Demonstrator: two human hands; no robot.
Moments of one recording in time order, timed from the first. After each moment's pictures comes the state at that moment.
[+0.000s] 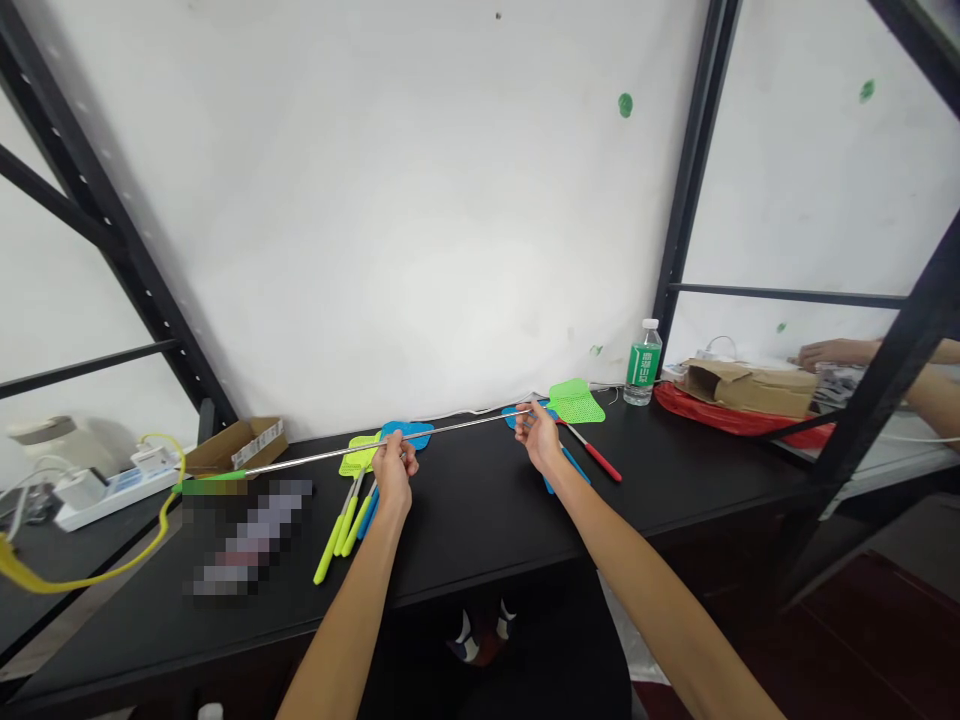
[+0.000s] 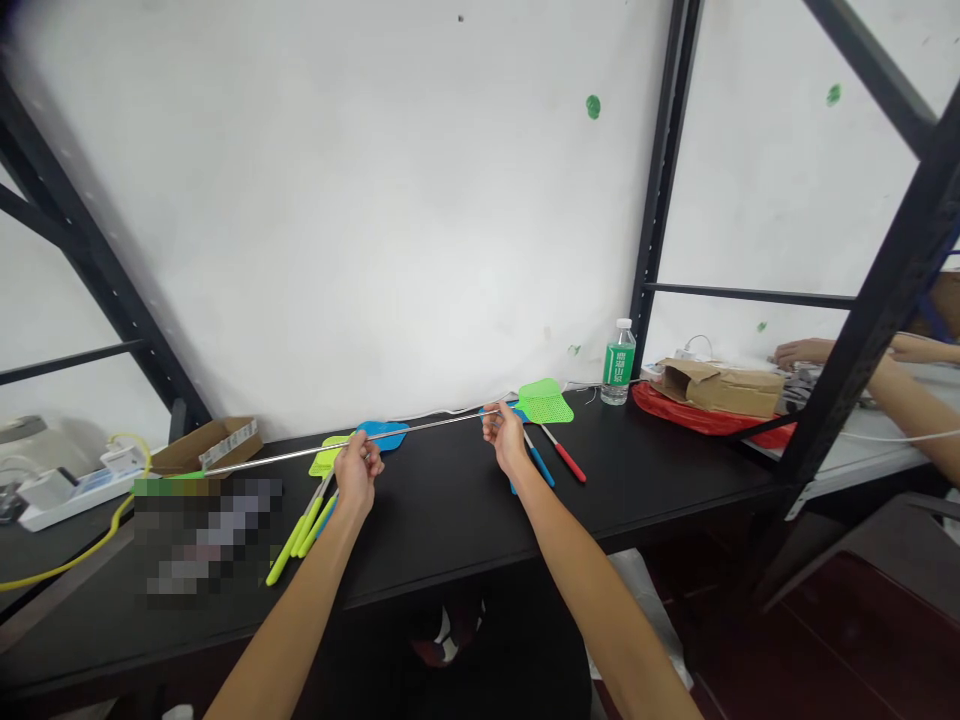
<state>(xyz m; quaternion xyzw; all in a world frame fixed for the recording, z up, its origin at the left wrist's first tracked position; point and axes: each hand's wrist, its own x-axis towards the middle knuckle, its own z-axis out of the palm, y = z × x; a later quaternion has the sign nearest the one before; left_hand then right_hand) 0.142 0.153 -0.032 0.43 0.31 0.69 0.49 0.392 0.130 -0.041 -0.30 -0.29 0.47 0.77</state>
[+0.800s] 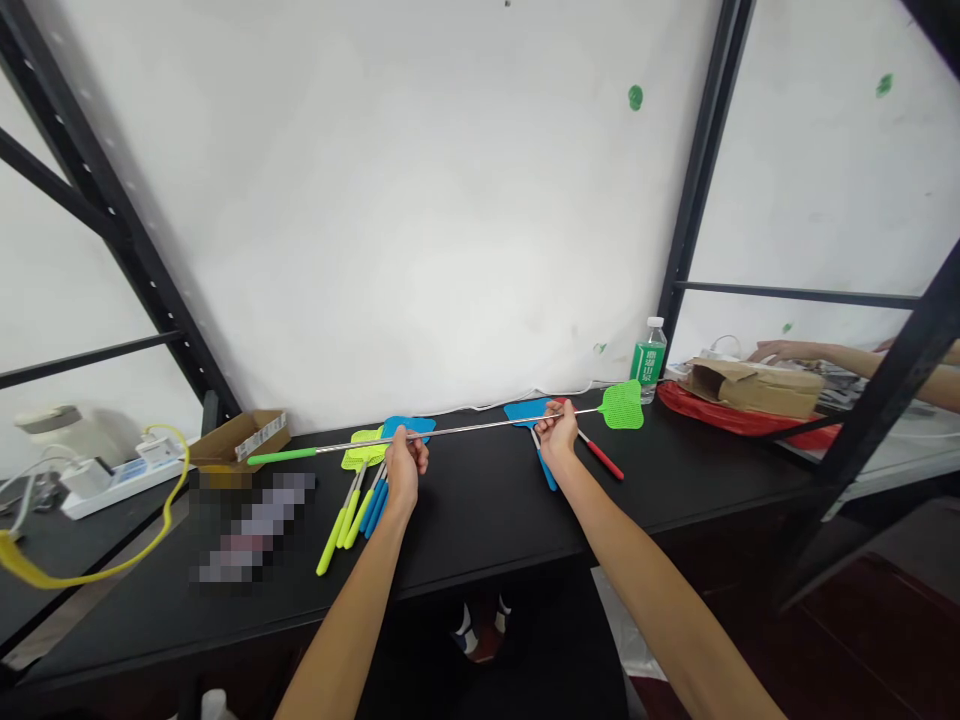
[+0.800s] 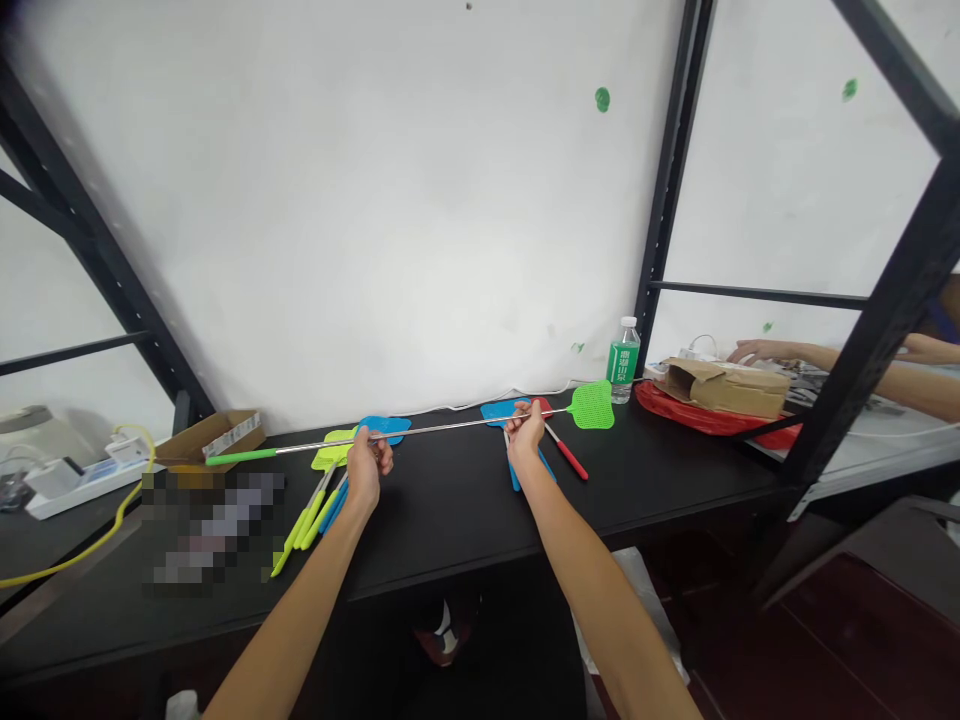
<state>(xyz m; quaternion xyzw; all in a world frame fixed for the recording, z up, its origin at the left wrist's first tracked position) 0.148 0.151 -0.038 0.47 0.33 0.66 0.49 0.408 0.134 -0.043 -0.26 -0.13 0.41 0.87</state>
